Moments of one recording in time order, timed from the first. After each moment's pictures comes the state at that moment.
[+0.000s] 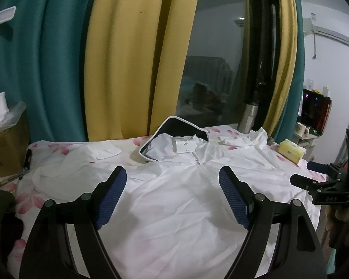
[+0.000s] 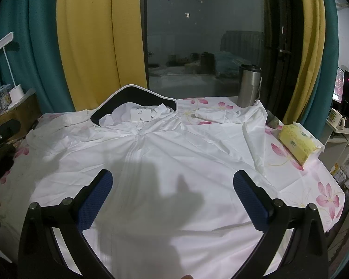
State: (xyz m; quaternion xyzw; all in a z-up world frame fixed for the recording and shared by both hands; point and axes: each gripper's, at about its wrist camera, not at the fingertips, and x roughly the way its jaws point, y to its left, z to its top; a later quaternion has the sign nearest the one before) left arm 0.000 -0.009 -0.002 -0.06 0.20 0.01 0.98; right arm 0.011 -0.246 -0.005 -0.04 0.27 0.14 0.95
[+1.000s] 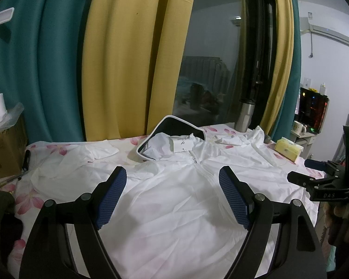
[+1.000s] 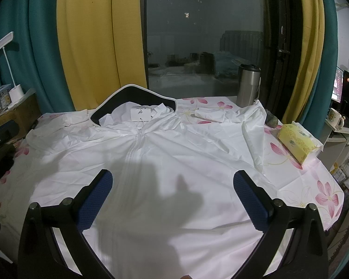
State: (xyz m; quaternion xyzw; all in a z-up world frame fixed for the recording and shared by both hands) left arm -0.003 -0.014 -0.002 -0.06 0.20 0.01 0.98; right arm 0.010 -0.247 -0.005 -0.04 0.27 0.14 0.95
